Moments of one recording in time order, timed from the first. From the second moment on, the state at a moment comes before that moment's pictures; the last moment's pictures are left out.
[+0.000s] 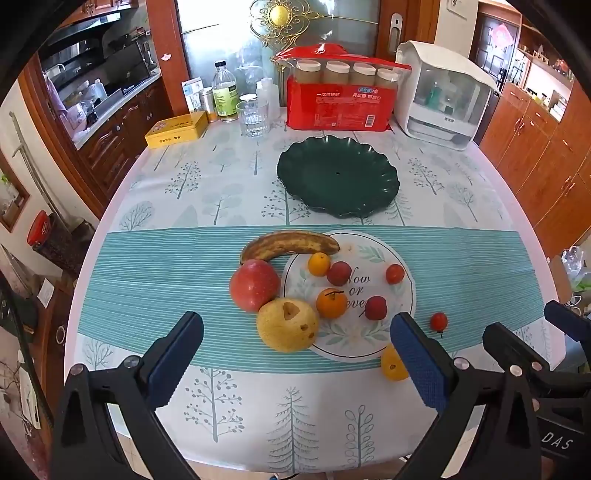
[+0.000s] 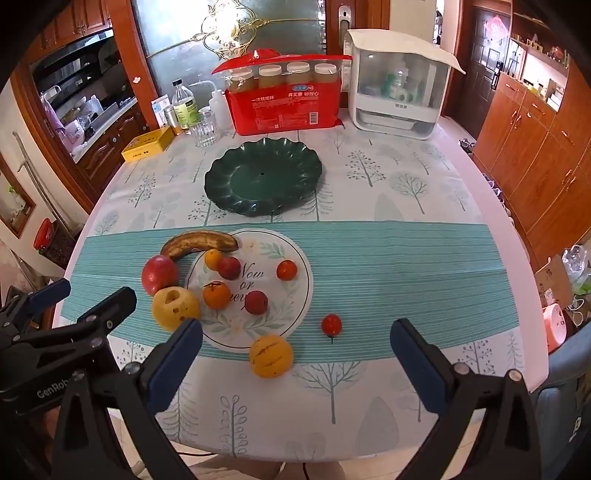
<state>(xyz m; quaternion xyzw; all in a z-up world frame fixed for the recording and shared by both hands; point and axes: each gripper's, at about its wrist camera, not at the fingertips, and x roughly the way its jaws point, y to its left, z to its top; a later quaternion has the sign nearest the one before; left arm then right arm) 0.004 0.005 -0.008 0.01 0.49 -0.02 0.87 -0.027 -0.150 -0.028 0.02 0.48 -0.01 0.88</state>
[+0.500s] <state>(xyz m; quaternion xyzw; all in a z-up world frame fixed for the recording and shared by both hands) 0.008 0.010 -0.011 0.01 0.50 -0.02 0.87 -0.026 -0.145 -0.028 0.02 0.48 -0.01 0.88</state>
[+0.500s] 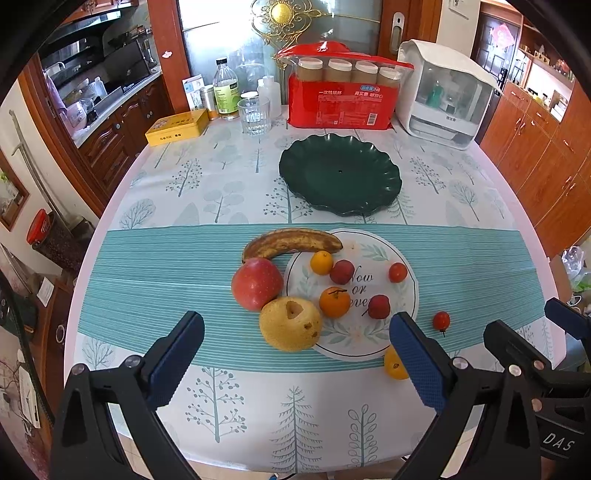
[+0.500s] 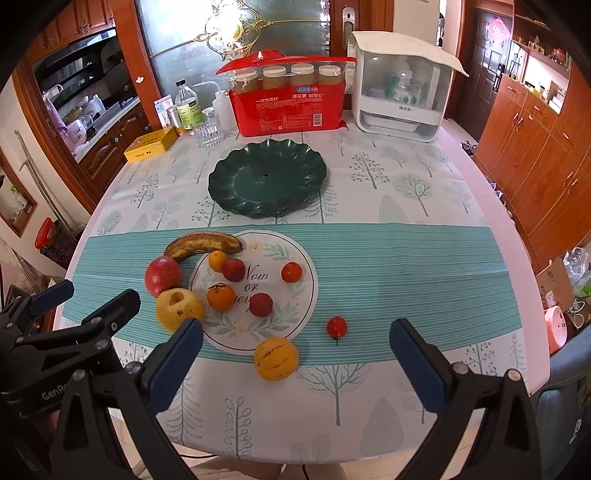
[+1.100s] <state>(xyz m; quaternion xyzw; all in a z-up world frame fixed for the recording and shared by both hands) 0.003 0.006 -0.014 0.01 0.50 -0.02 0.87 -0.031 -0.144 -0.027 0.02 0.48 -0.01 0.88</state>
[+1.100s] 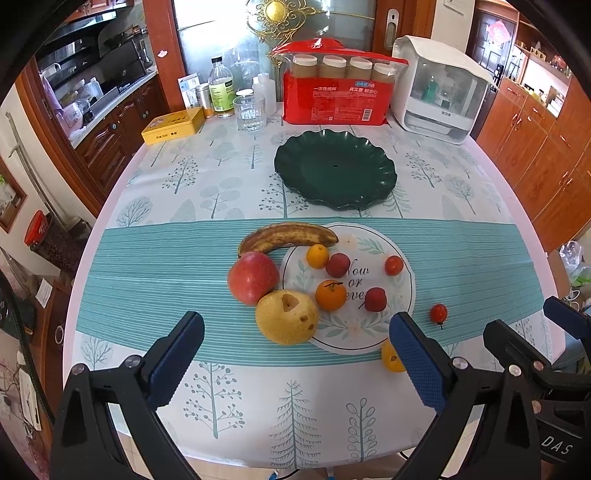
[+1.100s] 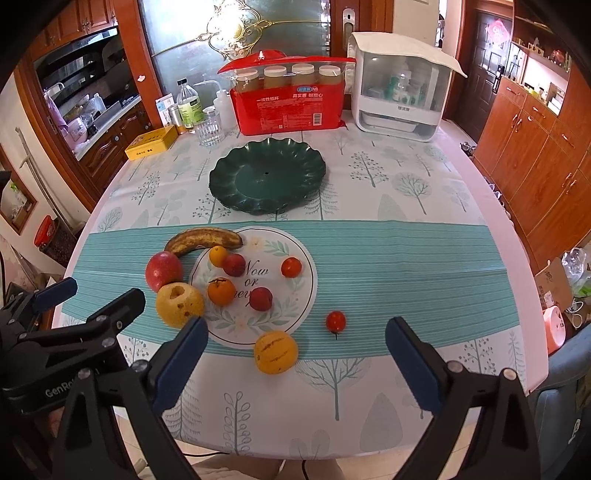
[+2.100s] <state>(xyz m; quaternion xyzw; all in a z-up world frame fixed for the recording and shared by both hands) 0.010 0.007 -0.036 0.03 0.50 -0.05 0.87 -0.043 -0.150 -0.063 0.05 0.50 -0.01 0.86</state>
